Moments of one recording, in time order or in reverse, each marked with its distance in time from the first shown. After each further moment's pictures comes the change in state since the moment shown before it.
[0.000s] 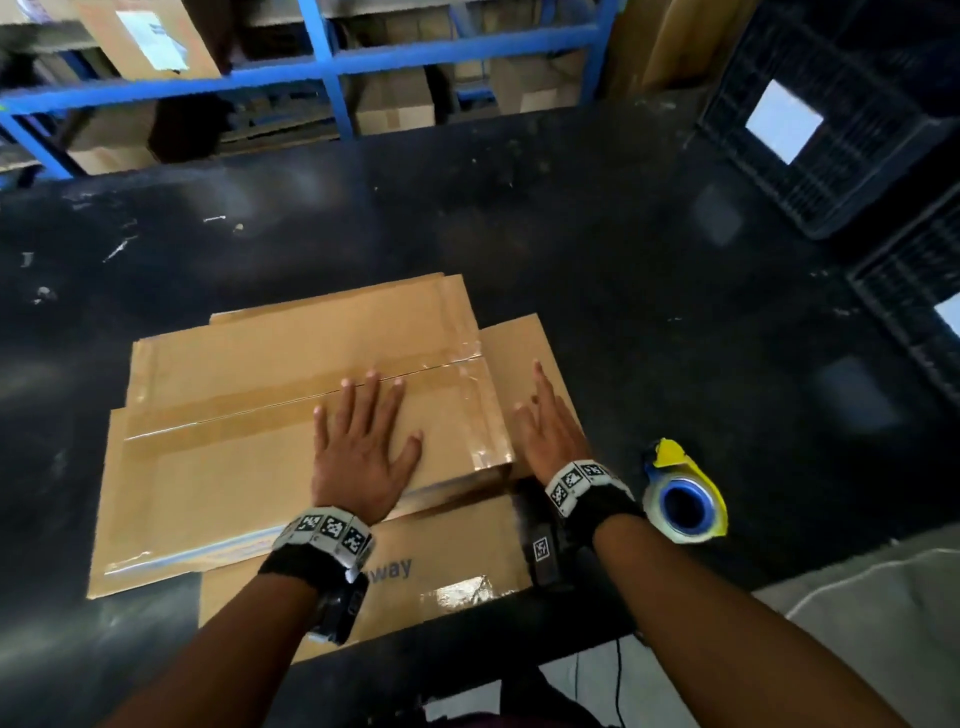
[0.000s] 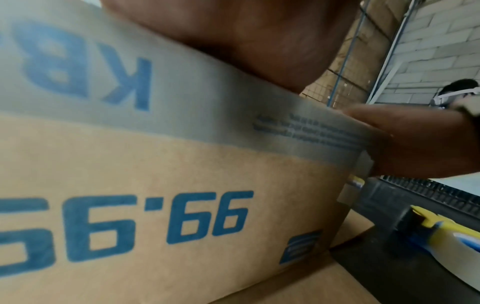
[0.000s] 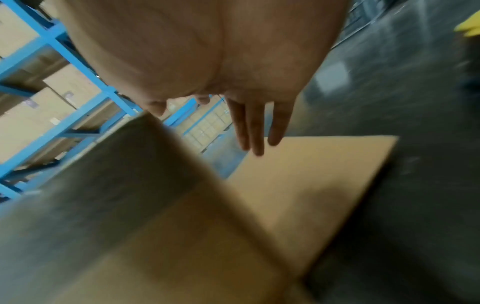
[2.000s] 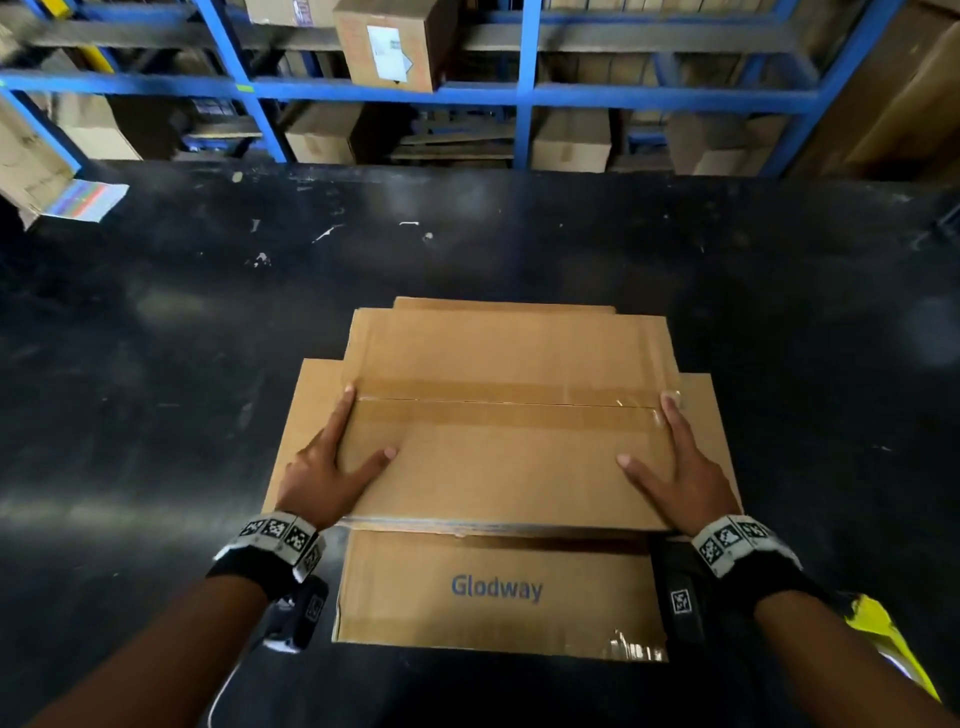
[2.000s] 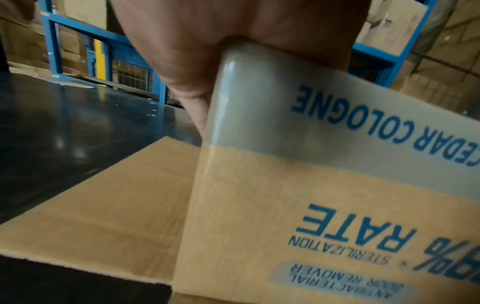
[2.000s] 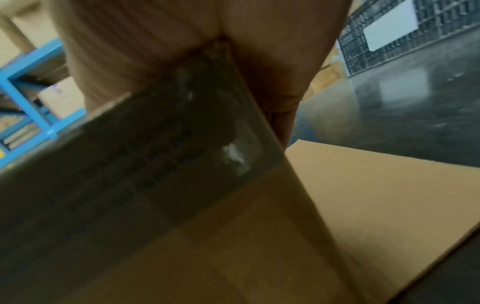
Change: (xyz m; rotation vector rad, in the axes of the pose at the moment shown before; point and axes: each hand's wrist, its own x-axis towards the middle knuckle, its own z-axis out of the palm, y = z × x) left_hand -0.039 -0.221 -0.070 -0.529 0.010 -0.528; right_hand 0.050 -0.082 0.021 -0.142 -0.162 -0.088
